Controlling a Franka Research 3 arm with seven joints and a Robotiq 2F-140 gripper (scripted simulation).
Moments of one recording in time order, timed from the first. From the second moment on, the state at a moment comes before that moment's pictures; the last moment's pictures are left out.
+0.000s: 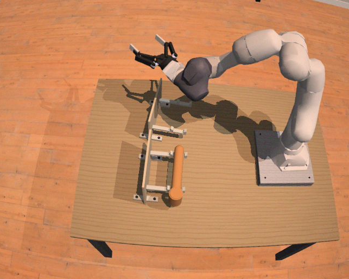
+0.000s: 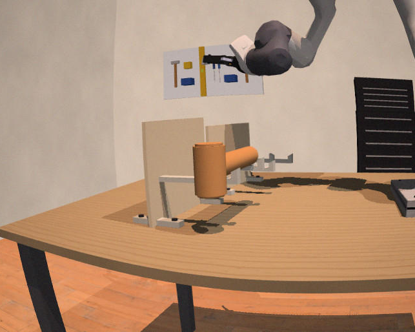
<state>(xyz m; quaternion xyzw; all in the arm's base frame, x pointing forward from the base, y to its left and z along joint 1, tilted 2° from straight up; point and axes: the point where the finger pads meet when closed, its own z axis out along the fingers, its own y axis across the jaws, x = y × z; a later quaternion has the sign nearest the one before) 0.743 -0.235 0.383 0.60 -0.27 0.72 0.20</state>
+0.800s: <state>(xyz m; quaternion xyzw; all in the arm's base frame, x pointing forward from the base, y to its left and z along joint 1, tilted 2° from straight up) 0.732 -0.227 0.377 0.61 -0.29 0.71 0.20</state>
